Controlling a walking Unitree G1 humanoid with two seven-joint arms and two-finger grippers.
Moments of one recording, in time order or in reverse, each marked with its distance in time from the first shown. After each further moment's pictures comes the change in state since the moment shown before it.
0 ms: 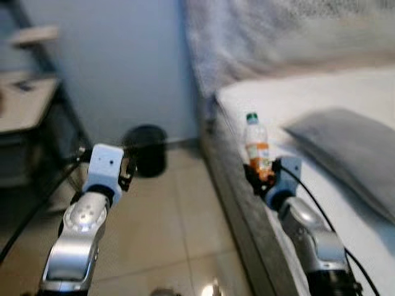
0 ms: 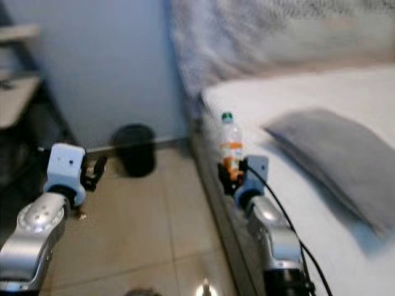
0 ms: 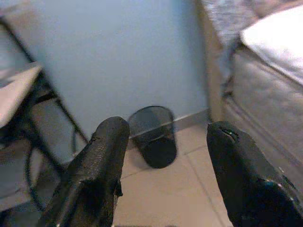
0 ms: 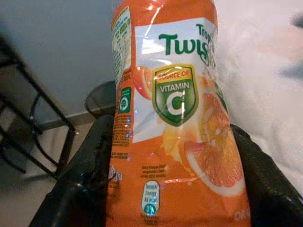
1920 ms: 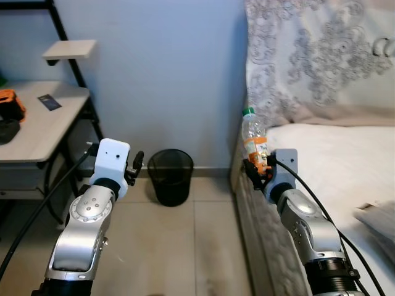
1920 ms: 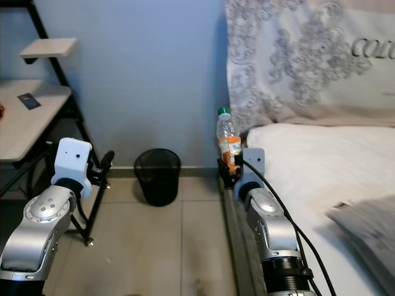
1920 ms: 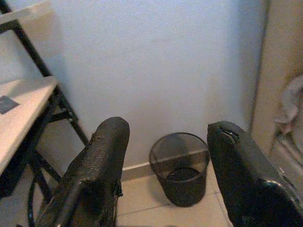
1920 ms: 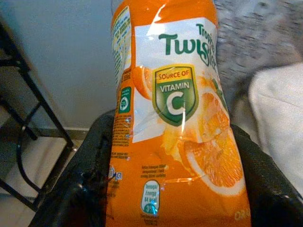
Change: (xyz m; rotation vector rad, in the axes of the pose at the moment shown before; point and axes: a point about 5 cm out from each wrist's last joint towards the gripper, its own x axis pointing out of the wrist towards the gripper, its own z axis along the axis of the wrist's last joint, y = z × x) left arm 0.010 -0.006 0.009 -0.002 -0.018 -0.043; right arm 0.011 0.003 0.008 -0.128 -0.005 0.001
